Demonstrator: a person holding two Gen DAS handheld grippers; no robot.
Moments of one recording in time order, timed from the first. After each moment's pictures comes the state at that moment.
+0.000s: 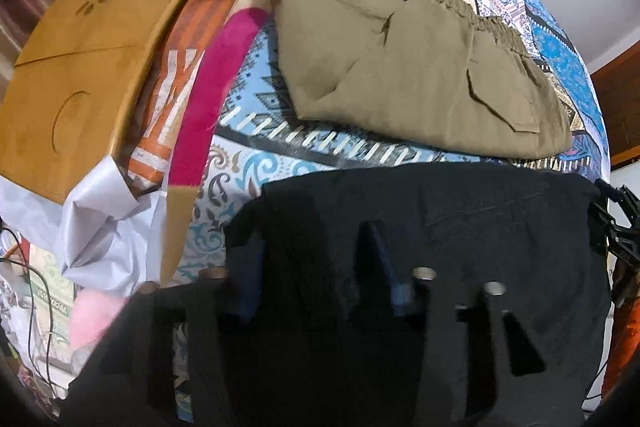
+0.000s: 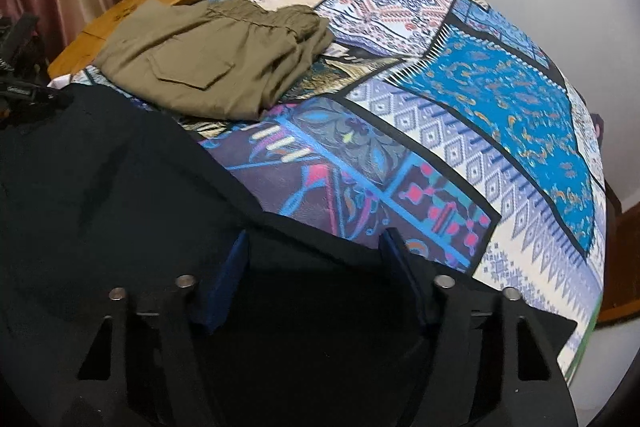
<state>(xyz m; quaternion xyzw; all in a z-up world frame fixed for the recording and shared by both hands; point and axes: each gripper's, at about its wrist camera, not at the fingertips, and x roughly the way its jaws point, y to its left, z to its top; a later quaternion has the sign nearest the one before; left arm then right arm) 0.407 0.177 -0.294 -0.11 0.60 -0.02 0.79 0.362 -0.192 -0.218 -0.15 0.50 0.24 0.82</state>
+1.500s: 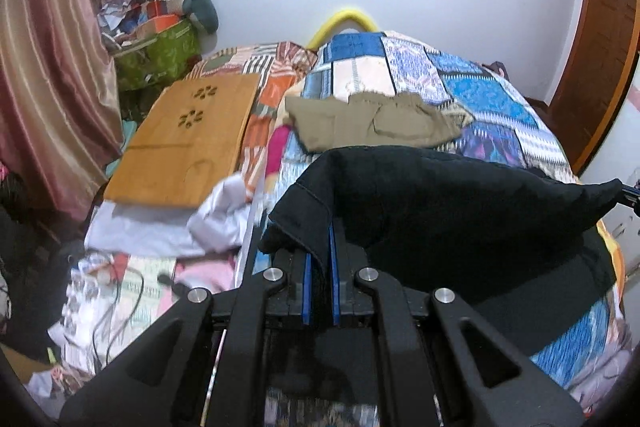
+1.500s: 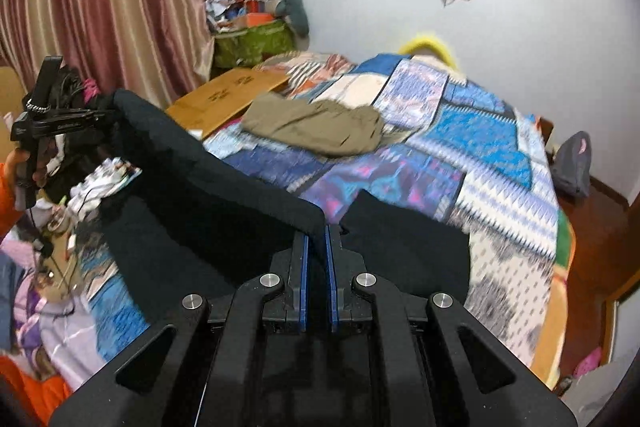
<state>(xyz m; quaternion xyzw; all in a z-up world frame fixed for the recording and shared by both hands) 0.137 0.159 -0.132 0.00 0.39 0.00 0.92 0.121 -0.207 -0.089 -0.07 0.37 0.27 0.89</state>
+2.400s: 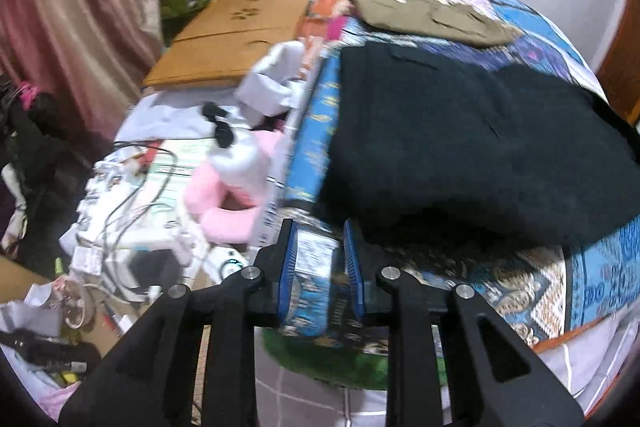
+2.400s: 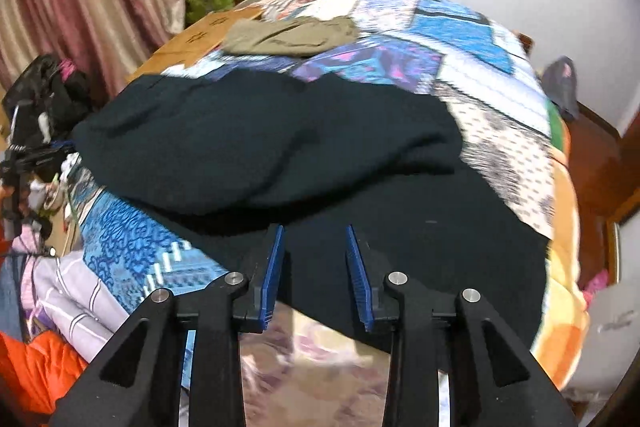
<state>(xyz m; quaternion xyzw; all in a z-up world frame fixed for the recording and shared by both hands) 0.049 0.195 -0.222 -0.02 0.48 0.09 0.87 0.056 -0.247 -0.136 -0.04 0.46 0.20 0.86</state>
